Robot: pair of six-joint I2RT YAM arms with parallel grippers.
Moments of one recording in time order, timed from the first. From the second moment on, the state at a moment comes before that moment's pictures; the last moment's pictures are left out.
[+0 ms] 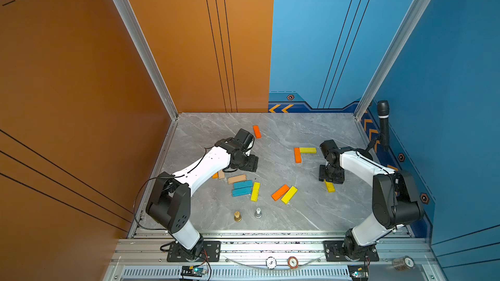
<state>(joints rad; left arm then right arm) -0.54 1.63 1.27 -0.79 0.08 -0.33 0.17 1.63 1.00 -0.86 0.13 0.39</state>
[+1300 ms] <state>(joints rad) -0.54 1.63 1.27 -0.79 0.06 -0.33 0.50 1.79 1.19 -0.83 0.08 0.49</state>
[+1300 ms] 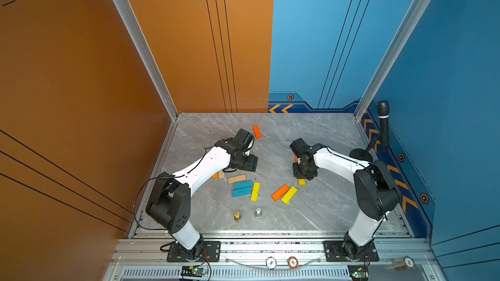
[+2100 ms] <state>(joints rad) -0.54 1.63 1.27 -0.79 0.06 -0.32 0.48 1.89 1.27 -0.83 0.09 0.50</state>
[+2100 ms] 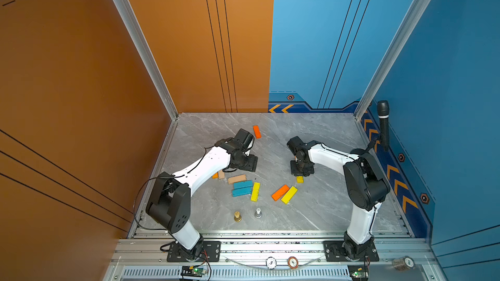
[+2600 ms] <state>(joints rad) -0.54 1.63 1.27 -0.79 0.06 -0.32 0.47 1.91 1.29 -0.84 0.10 0.50</state>
